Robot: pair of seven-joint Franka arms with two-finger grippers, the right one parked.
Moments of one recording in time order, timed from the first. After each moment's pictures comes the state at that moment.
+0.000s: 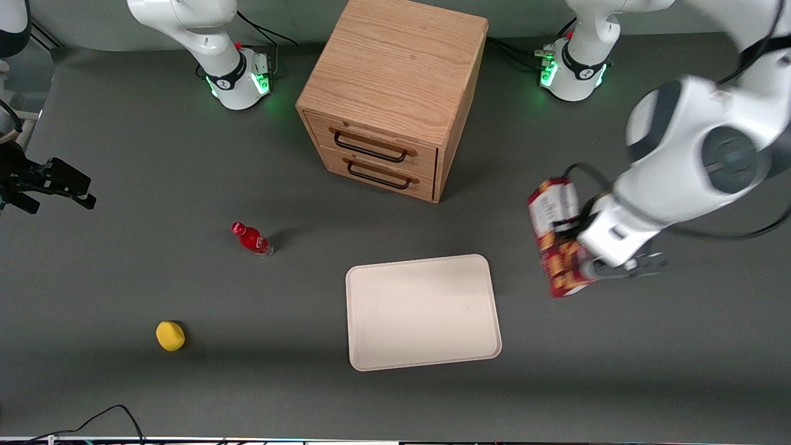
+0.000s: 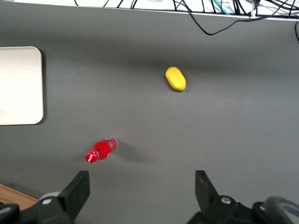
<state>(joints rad) -0.07 0.40 -0.32 -1.48 -0.03 1.91 -0.47</state>
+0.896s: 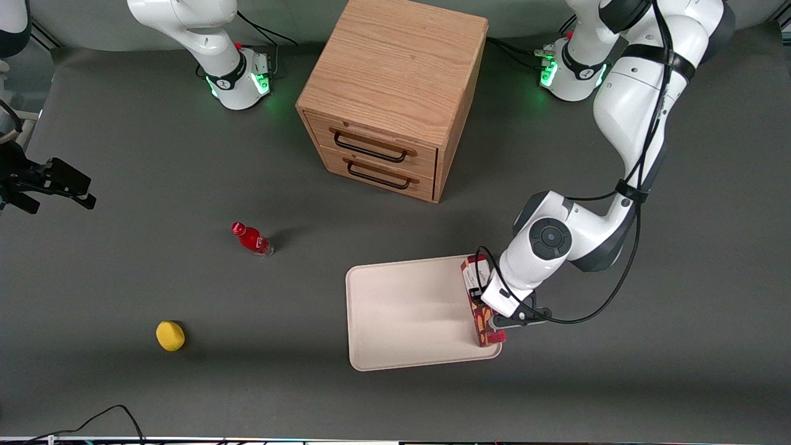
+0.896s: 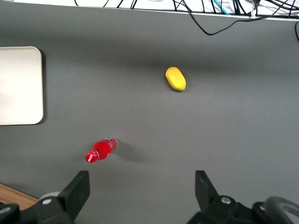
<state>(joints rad) -0.09 0.77 -0.41 -1.49 0.31 2.38 -0.74</state>
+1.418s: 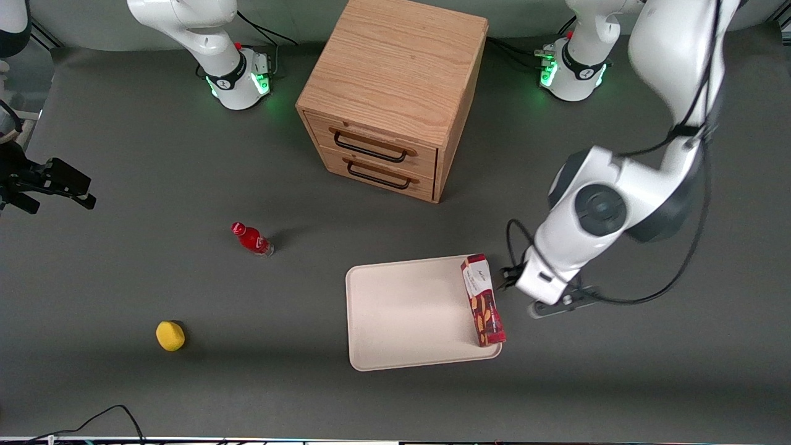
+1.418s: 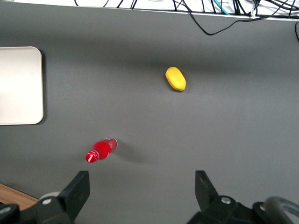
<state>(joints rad) -0.05 0.49 -0.40 -1.46 0.18 1.97 -0.72</state>
